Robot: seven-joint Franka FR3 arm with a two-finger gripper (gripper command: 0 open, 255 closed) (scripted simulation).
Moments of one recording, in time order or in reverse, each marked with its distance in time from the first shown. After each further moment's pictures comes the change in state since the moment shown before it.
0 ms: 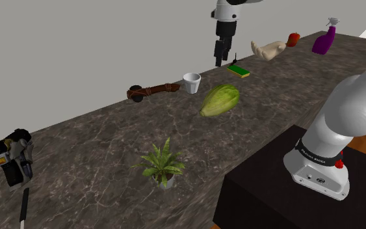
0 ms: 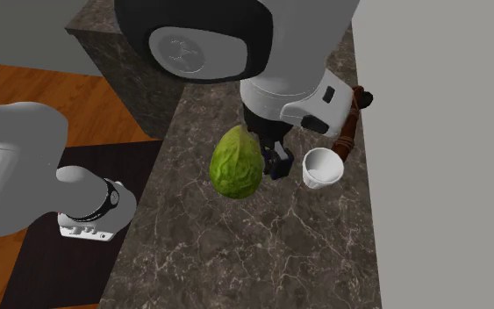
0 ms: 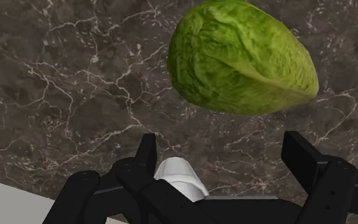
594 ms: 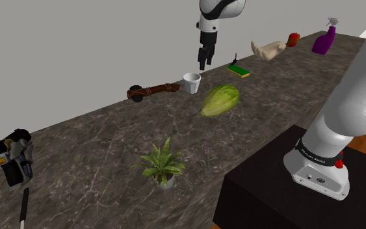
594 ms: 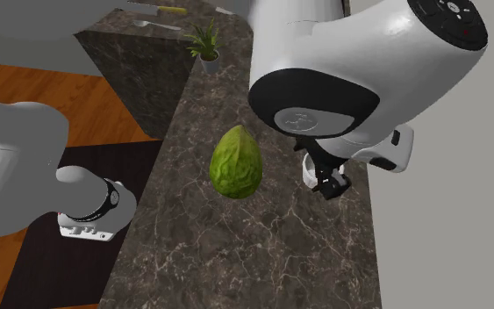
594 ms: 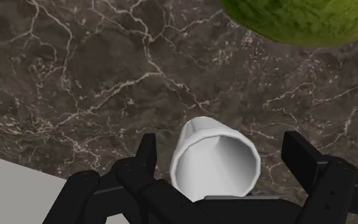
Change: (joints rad) arm -0.013 0.331 -0.032 0.220 0.048 0.116 -0.085
